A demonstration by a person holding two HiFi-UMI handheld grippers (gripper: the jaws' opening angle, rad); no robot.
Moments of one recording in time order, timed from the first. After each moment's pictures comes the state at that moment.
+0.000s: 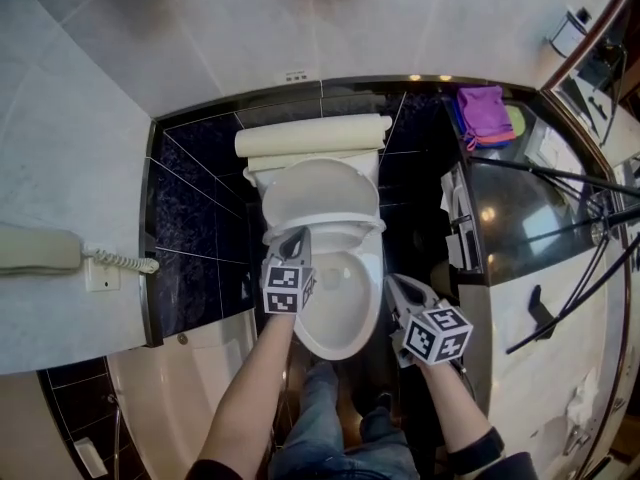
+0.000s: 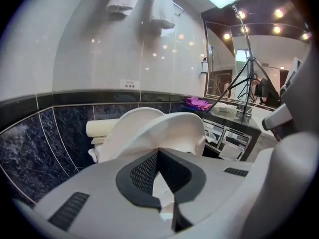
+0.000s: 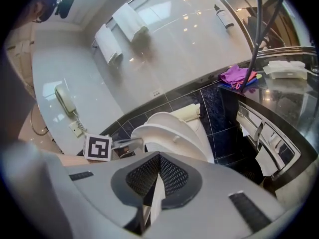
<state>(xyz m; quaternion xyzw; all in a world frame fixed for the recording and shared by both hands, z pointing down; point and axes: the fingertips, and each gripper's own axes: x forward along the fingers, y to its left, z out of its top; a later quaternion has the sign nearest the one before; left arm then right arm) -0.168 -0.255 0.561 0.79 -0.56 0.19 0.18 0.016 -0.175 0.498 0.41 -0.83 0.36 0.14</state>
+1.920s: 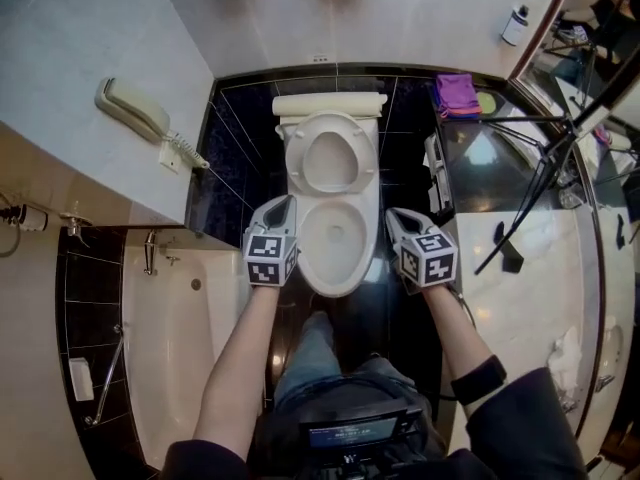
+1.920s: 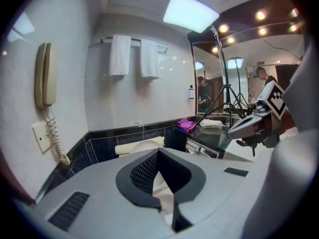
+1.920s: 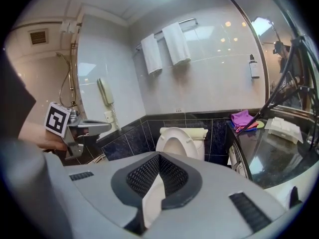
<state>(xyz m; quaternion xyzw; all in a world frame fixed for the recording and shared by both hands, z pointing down) -0.157 -0.039 0.339 0.76 -0.62 0.17 0.11 0.058 -0.064 0.367 0.37 -0.89 0.20 0.19</state>
